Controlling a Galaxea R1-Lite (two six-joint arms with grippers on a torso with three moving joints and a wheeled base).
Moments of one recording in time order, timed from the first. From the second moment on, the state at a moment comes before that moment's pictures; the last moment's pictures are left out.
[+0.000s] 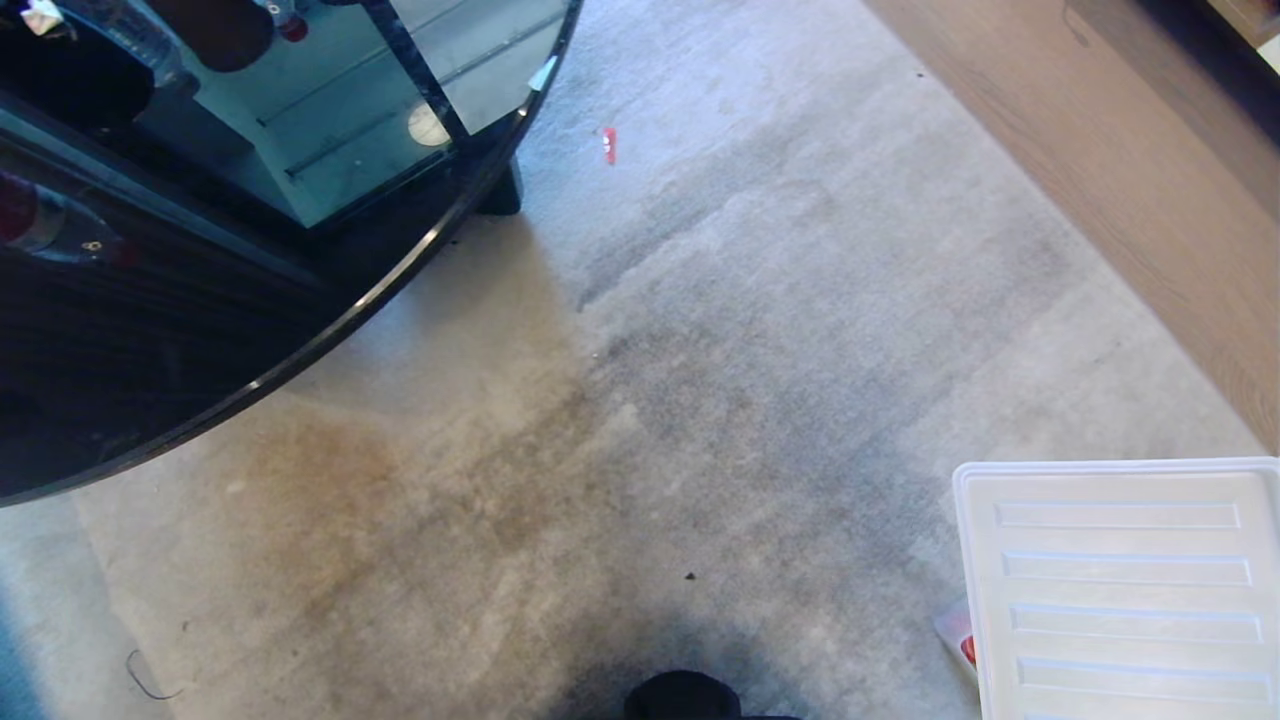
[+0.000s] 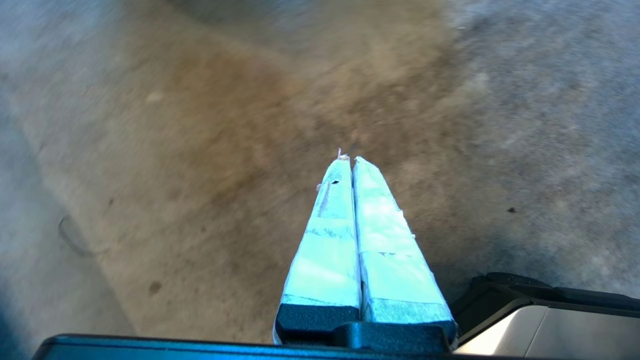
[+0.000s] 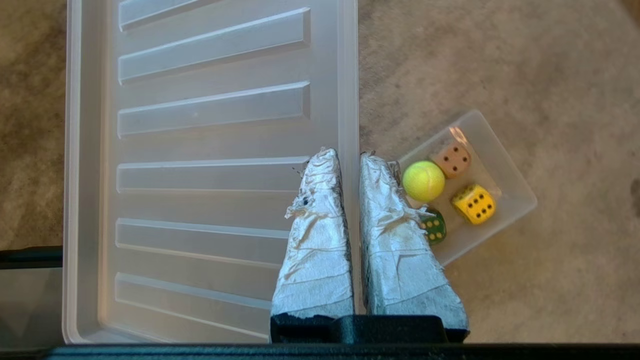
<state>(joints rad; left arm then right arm) -0.01 0.00 0.00 0.01 0.03 -0.09 0.00 0.00 -0.02 0.06 -0.02 0.02</state>
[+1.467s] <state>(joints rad) -0.01 0.00 0.00 0.01 0.03 -0.09 0.00 0.00 -0.02 0.06 -0.02 0.02</state>
